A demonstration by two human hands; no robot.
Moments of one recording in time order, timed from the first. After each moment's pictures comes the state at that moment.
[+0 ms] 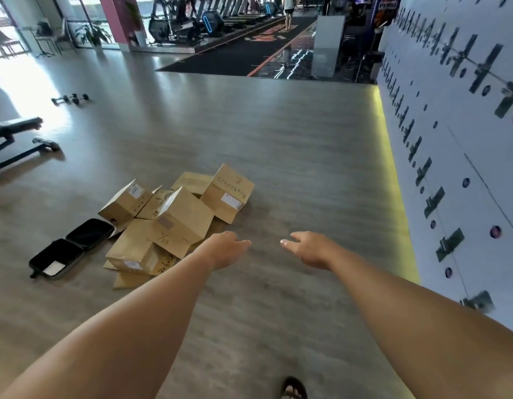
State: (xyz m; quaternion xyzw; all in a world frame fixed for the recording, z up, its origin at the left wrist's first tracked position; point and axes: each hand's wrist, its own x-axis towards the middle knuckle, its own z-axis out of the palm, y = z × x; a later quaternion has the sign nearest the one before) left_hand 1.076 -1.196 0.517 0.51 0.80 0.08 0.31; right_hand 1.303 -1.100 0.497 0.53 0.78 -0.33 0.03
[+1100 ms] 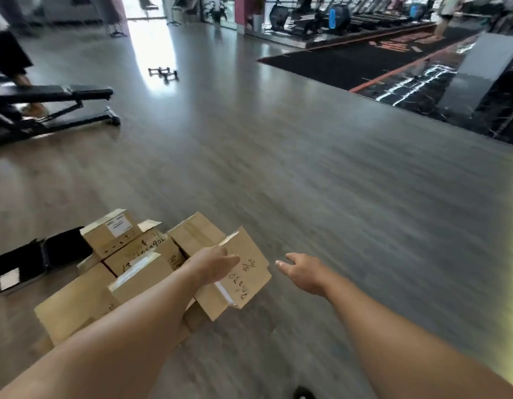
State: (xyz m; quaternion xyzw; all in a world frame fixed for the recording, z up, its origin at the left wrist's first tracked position) left_hand 0.820 -0.480 0.464 0.32 0.89 0.13 0.31; right_hand 1.006 -0.307 0.467 0.38 0.84 -0.36 0.14
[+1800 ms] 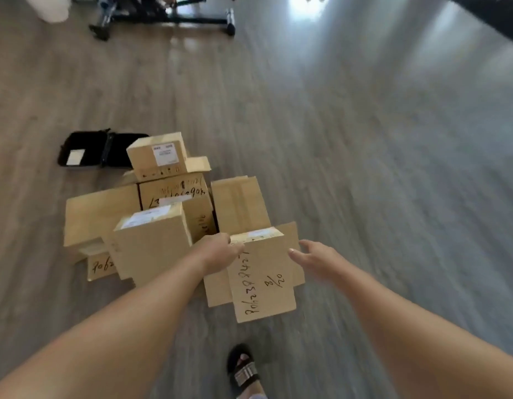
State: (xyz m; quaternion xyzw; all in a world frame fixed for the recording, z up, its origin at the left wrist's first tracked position) left_hand 0.633 -0.363 0.272 0.02 0.90 0.25 0.36; right_hand 0.693 -0.108 0.285 0.19 0.89 -0.27 0.30
